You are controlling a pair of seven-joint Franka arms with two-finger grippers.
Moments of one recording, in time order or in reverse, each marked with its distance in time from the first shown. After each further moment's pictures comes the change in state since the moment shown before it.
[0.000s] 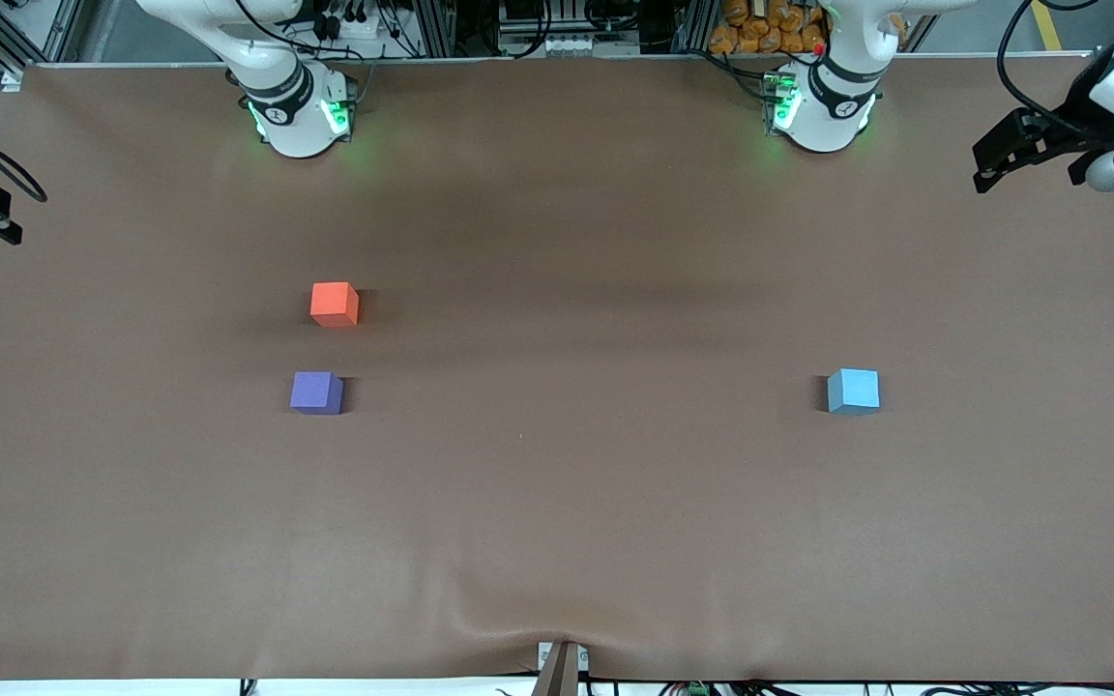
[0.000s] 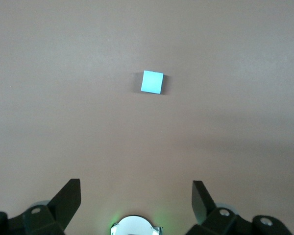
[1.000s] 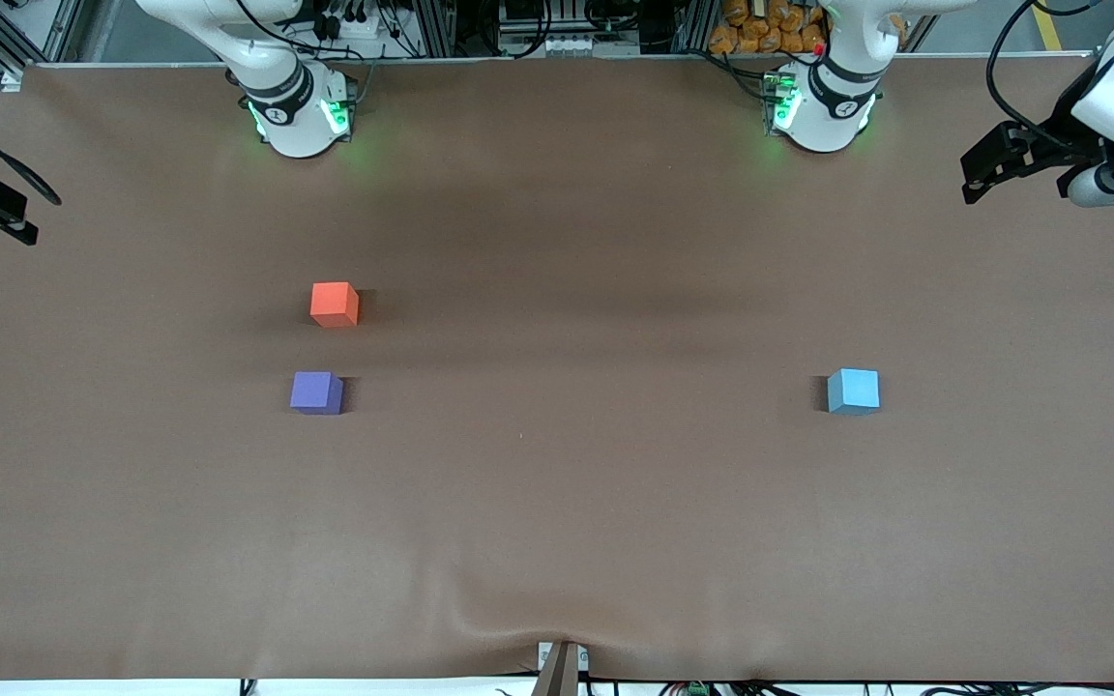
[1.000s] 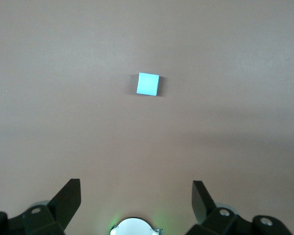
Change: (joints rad) left arm -0.005 0.035 -0.012 0.019 0.000 0.003 0.002; right arm 0.017 0.000 0.007 -0.001 0.006 -0.025 0.119
